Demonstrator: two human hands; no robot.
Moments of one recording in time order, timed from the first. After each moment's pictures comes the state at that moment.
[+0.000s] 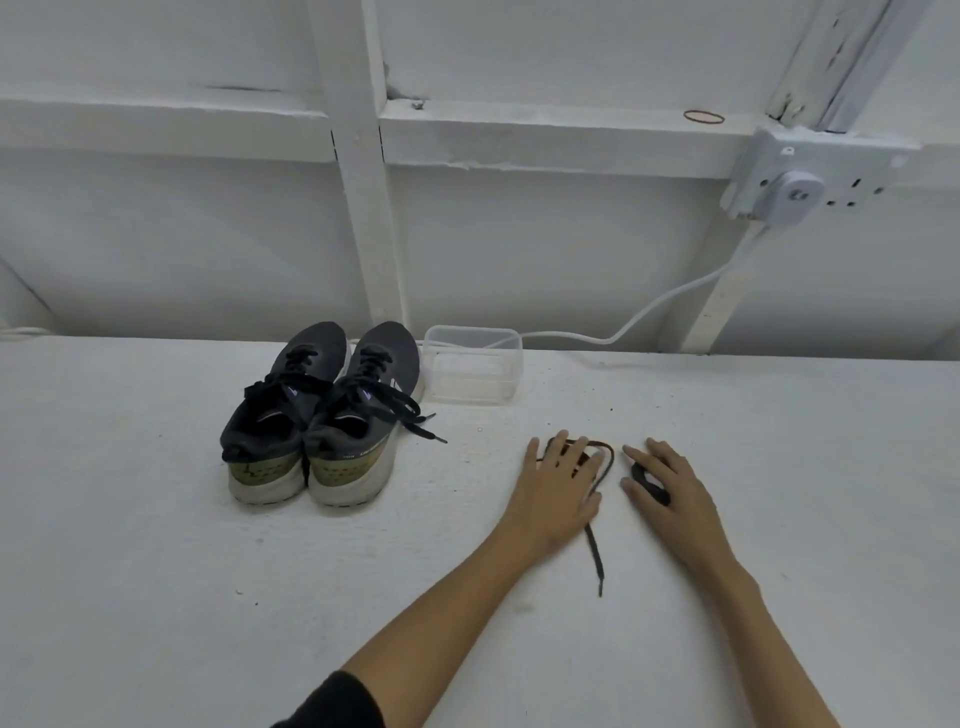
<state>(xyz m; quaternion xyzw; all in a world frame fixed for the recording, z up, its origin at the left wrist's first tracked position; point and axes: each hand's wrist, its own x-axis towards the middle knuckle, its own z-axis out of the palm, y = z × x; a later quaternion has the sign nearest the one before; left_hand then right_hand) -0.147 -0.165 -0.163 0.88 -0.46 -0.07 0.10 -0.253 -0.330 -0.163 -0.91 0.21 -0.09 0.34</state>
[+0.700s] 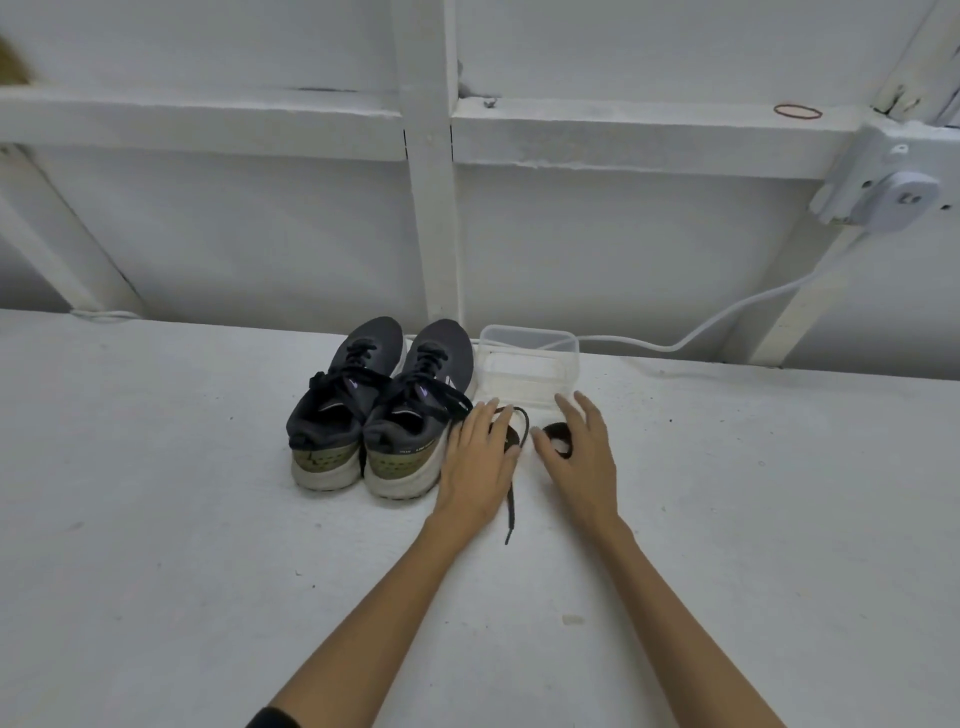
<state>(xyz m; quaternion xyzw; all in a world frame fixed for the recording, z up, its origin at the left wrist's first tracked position) -0.085 -0.055 -0.162 0.93 -0.27 0.05 0.23 -0.132 -0.200 -0.164 -0.88 0.16 -0.20 0.40</state>
